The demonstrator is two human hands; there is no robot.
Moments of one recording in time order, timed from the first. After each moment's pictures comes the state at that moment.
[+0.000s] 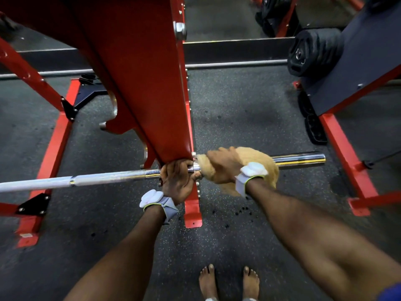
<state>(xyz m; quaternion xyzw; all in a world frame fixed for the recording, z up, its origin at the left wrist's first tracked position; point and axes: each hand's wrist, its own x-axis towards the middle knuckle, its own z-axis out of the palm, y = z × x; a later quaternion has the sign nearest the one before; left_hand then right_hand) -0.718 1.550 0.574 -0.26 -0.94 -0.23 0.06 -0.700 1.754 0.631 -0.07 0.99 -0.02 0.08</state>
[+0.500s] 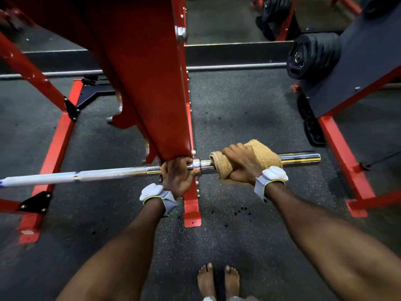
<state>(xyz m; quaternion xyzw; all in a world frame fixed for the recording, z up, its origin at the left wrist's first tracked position) -0.716 1.550 0.583 -0.24 -0.94 -0.24 0.04 -0.668 1.798 0.633 -0.06 1.00 -0.04 0.02</state>
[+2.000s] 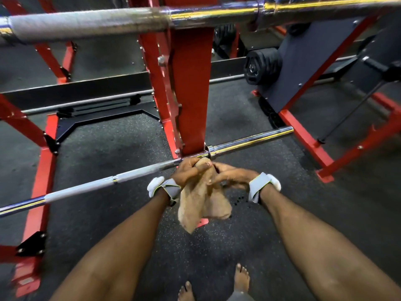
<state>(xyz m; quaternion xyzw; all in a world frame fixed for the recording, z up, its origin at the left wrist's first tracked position) -0.692 1.447 0.695 -0.31 -0.69 -0.54 -0.37 -0.577 1.610 0.713 0.15 0.64 -0.72 0.22</state>
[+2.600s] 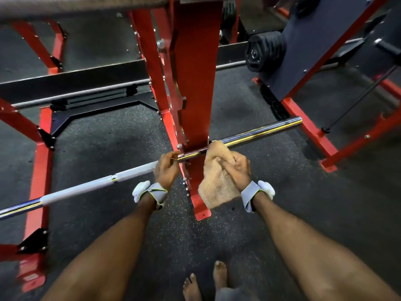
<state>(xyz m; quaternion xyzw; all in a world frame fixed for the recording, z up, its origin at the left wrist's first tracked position) -0.741 1.408 0.641 -0.19 -0.86 -0.45 -0.15 -0.592 1.604 0.656 0.32 0.78 -0.50 -0.20</state>
